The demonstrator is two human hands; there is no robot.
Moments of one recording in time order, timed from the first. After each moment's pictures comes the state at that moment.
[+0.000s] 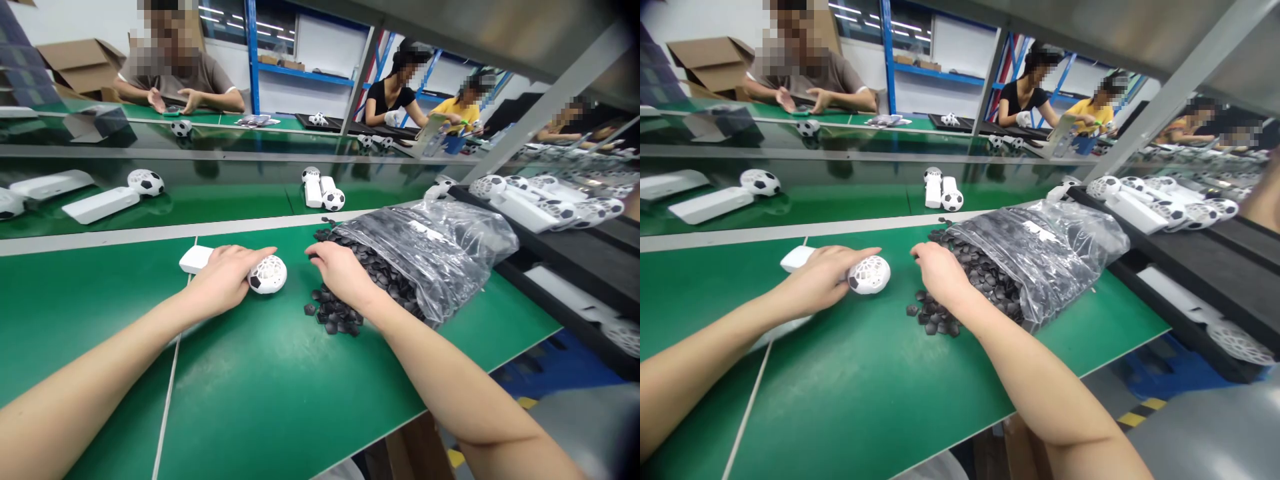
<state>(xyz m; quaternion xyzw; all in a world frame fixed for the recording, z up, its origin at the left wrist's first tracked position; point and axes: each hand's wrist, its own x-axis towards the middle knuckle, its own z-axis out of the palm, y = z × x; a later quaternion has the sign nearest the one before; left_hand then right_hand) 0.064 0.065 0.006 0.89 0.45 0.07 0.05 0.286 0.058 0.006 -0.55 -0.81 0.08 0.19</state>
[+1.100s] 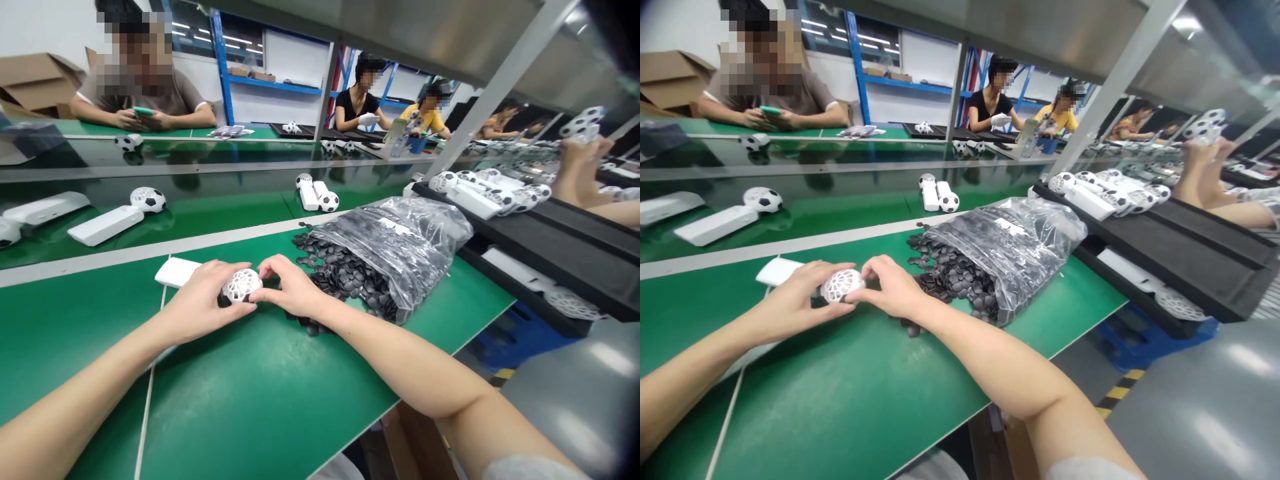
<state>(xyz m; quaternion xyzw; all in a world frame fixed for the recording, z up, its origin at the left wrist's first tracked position) 0.069 0.059 0.009 0.88 0.42 0.16 0.13 0.262 0.058 -0.025 -0.40 -0.78 0.30 0.38</state>
